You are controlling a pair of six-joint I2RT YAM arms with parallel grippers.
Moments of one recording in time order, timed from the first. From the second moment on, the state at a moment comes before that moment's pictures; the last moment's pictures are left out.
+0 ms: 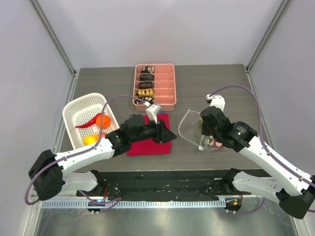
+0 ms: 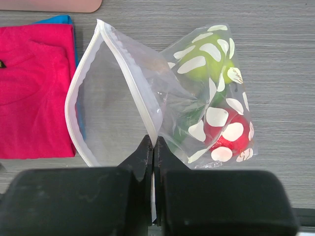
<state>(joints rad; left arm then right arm) -0.84 1.19 0.73 0.15 0.25 -0.68 0.75 0.96 1.04 -0.89 0.51 0.53</state>
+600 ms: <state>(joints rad) -1.03 1.84 1.20 0.27 0.07 -0.79 0.75 0.94 1.05 -0.88 0.41 0.55</state>
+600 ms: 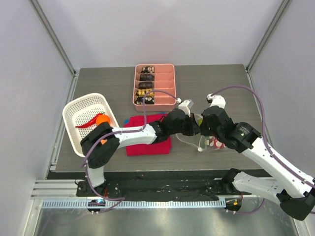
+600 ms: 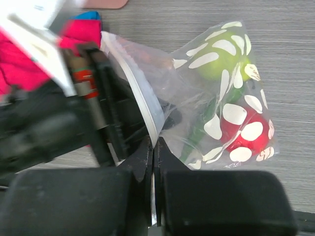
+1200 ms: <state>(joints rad) -1.06 2.01 1.23 0.21 0.17 -0.87 0.75 0.94 1.01 -0.82 0.37 0.60</state>
